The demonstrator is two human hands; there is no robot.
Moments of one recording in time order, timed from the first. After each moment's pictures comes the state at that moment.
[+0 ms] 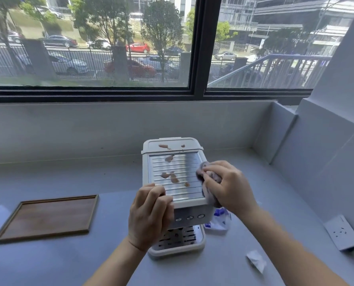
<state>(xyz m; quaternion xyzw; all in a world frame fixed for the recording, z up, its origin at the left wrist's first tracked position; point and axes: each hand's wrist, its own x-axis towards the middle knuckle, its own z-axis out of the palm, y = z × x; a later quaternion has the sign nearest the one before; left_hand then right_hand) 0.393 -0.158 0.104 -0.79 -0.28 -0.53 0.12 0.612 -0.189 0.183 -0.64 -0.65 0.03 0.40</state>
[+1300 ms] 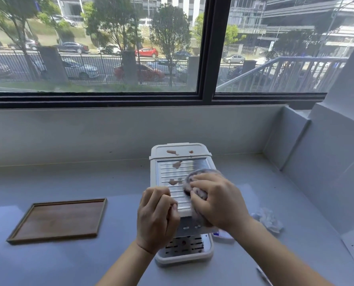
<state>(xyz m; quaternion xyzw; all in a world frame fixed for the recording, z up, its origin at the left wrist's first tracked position) 0.395 -0.153 0.113 -0.77 -0.31 -0.56 0.01 0.570 -0.189 0.185 -0.60 -0.73 0.00 0.34</state>
